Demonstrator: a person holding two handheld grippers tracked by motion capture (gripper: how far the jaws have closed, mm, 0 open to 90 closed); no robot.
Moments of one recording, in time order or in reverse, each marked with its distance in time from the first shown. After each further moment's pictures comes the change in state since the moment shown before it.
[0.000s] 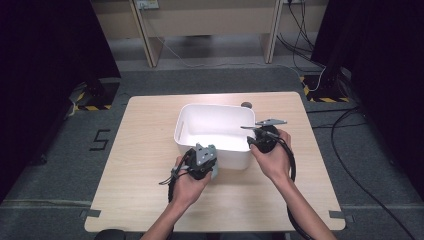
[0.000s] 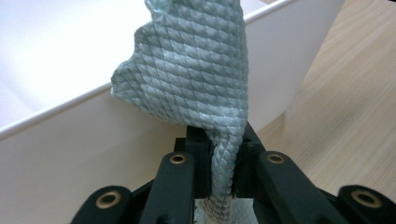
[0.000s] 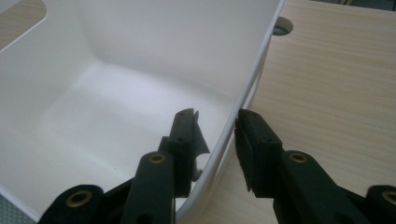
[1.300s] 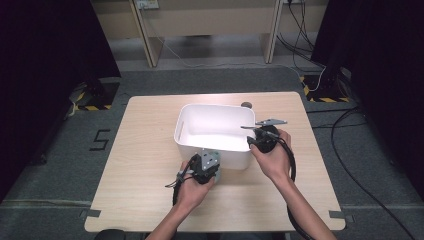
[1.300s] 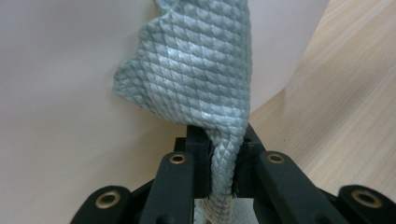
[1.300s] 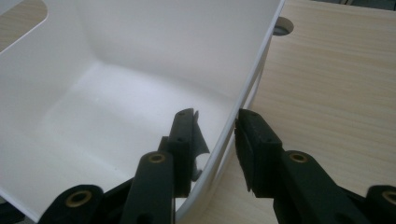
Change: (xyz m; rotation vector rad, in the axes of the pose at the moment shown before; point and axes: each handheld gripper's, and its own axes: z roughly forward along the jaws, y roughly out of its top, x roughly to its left) left arm -0.008 -0.020 0.024 0.035 -0.030 0.022; right arm 0.000 0.000 0.000 -0.003 0.002 0.005
